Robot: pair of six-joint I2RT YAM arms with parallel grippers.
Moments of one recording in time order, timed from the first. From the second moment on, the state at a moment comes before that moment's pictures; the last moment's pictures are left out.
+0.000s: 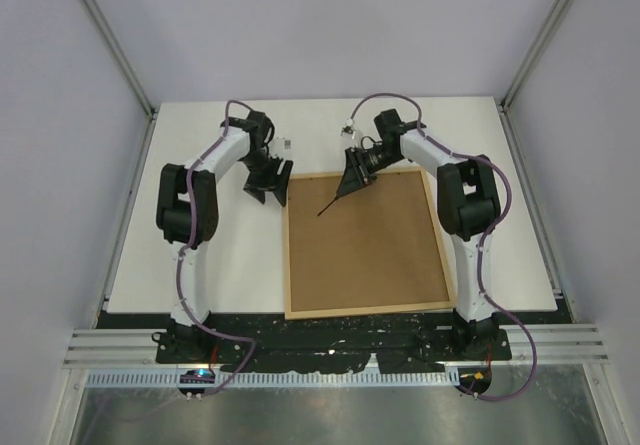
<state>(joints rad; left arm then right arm) -0.27 2.13 1.76 -1.07 0.33 0.03 0.32 2.23 1.79 -0.82 -1.06 -0.18</state>
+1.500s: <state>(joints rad) -0.35 2.36 2.00 -1.13 0.23 -0.13 0.44 2.00 1.39 -0.64 -0.93 -0.24</state>
